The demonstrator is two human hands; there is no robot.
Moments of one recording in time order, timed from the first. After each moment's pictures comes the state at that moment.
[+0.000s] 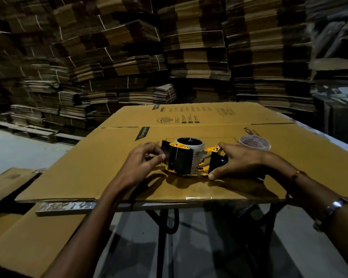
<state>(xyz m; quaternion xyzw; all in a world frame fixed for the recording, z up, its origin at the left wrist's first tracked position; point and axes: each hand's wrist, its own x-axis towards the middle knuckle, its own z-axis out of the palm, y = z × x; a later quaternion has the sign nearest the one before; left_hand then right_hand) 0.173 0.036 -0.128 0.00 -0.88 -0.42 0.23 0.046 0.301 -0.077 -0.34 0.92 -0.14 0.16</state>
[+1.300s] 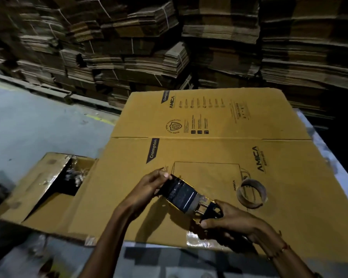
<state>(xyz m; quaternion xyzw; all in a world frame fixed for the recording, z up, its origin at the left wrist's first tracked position) 0.124 0.031 0.029 0.25 -0.70 -0.66 -0.05 0.033 0.287 0.017 -0.14 0.72 -0.39 0.56</state>
